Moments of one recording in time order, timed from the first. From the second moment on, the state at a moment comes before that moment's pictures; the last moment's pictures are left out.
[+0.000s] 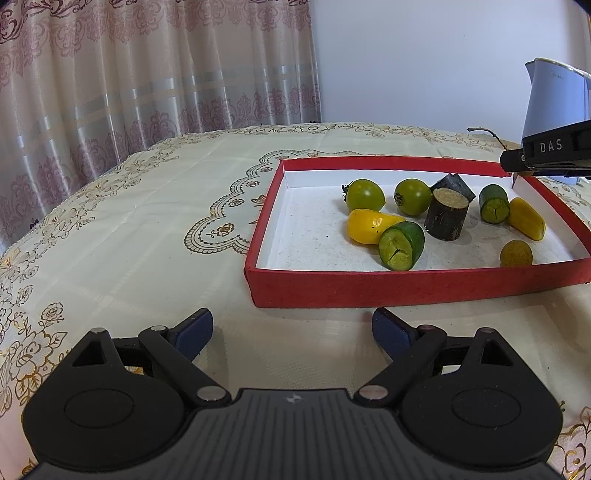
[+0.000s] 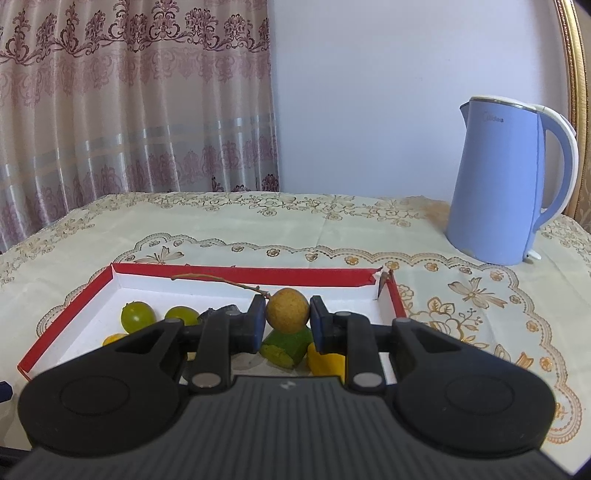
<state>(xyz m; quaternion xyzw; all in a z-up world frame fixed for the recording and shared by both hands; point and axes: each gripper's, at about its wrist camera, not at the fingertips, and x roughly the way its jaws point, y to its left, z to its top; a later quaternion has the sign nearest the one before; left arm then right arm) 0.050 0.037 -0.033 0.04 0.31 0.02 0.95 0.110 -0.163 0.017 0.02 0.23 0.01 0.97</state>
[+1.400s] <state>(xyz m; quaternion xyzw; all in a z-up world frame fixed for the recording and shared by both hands) 0.052 0.039 -0.034 0.03 0.32 0.00 0.95 -0.019 -0.173 0.017 0.00 0.23 -0.01 0.97</state>
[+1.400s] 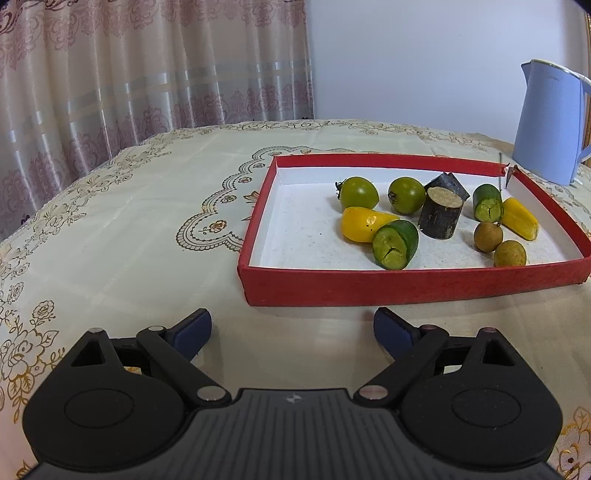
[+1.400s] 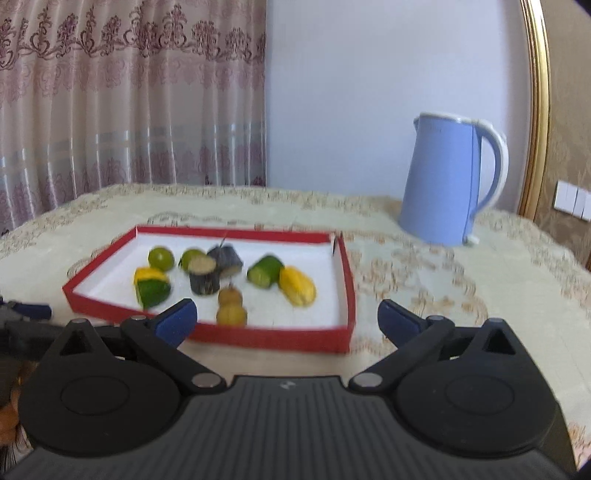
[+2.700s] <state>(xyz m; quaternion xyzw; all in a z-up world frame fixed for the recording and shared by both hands) 0.043 0.014 -0.016 0.05 0.30 -0.02 0.95 0.018 -0.181 -0.034 0.01 0.33 0.02 0.94</state>
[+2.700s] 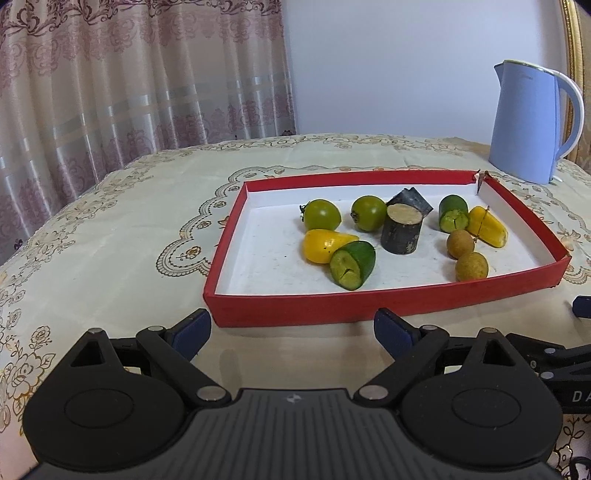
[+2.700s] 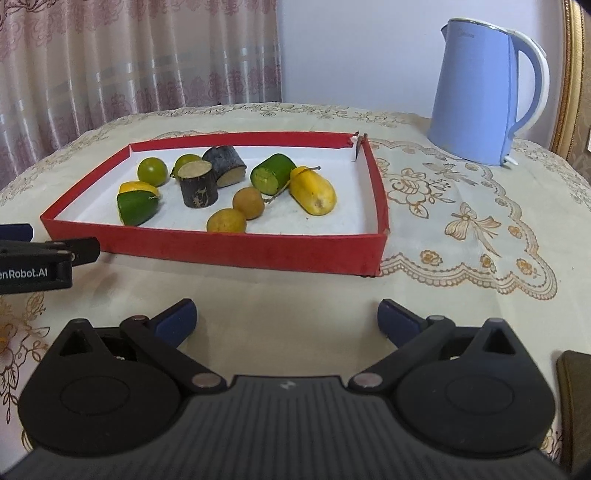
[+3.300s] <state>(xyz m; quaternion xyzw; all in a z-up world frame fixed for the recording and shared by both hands) 0.046 0.010 -0.018 0.05 0.30 -0.04 0.95 0.020 -0.177 -0.036 0.00 0.33 0.01 0.94</state>
